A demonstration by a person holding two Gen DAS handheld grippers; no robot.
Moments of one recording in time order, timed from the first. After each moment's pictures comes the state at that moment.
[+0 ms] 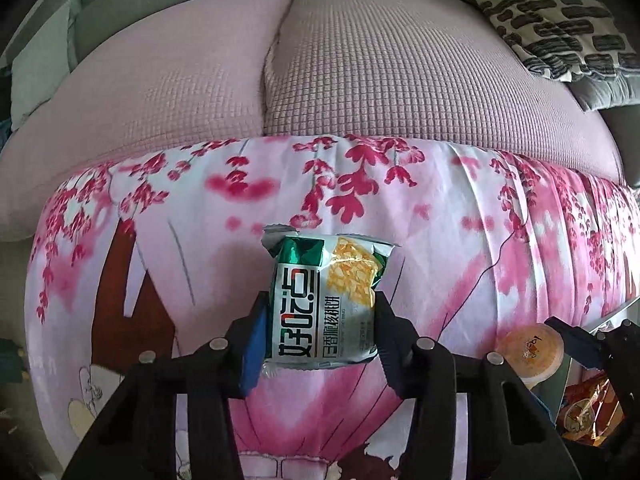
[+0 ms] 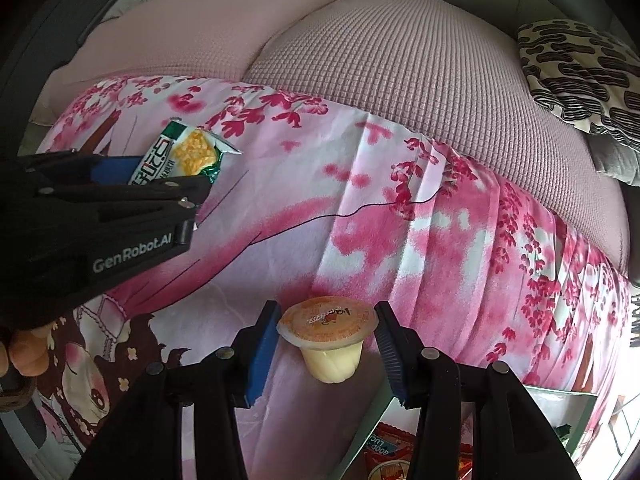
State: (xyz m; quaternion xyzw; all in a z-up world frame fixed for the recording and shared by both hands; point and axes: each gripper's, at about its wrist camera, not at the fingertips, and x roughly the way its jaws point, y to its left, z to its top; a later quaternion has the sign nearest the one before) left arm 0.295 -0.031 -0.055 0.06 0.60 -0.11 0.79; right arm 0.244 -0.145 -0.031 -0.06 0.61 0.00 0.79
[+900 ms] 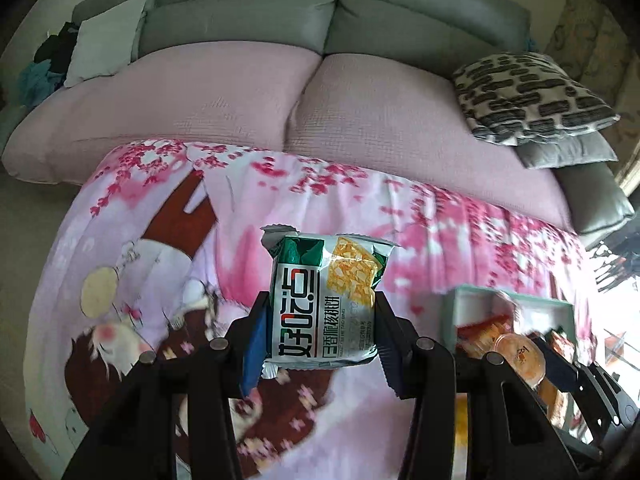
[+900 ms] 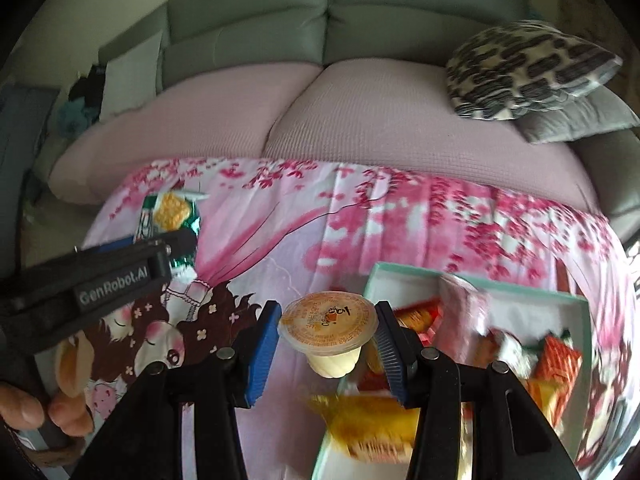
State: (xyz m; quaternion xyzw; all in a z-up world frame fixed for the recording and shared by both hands) left arm 0.158 -0.017 0.049 -0.04 0.52 -0.10 0.85; right arm 0.098 -0.163 0.070 0.05 0.48 -0.03 0.88
